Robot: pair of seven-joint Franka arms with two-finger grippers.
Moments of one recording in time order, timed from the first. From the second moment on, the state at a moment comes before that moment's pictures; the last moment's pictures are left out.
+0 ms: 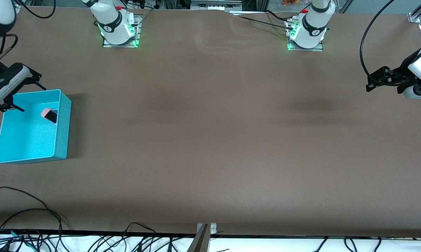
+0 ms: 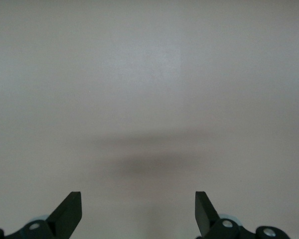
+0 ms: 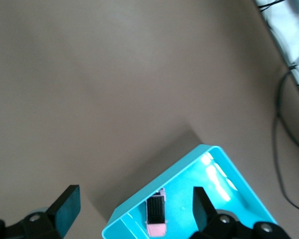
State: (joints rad) left arm 0.06 0.02 -0.06 -1.59 0.00 1.56 0.05; right arm -0.25 -0.06 0.15 -1.86 0.05 1.91 -1.14
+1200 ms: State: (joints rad) left arm 0.06 0.02 -0.05 -1.59 0.00 1.55 0.05; right arm -0.06 -0.06 0.10 -1.50 -0.07 1.43 -0.04
